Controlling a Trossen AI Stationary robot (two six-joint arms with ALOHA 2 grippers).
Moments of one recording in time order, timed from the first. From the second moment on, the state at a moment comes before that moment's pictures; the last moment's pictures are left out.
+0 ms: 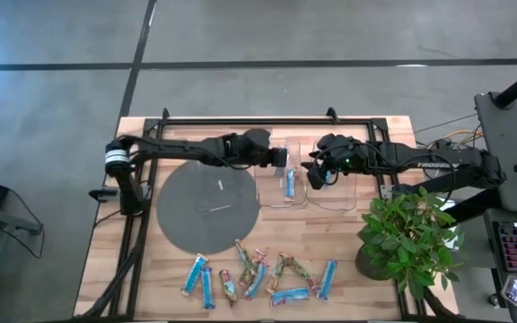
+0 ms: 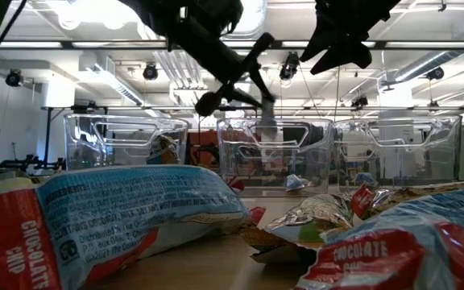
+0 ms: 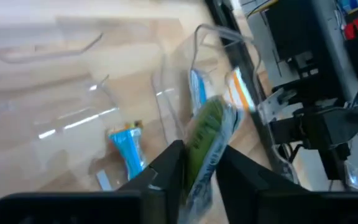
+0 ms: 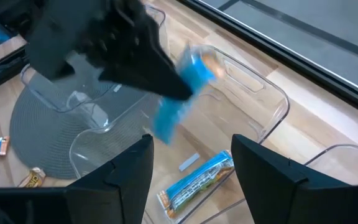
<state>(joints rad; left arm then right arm) 0.22 1.76 1.34 -0.12 -0.10 -1.02 -0.10 1.14 0.98 -0.52 0.29 0.53</state>
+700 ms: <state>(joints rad) 0.07 1.56 1.32 -0.60 0.16 -0.61 -0.10 1.14 0.97 -0.53 0.25 0.49</state>
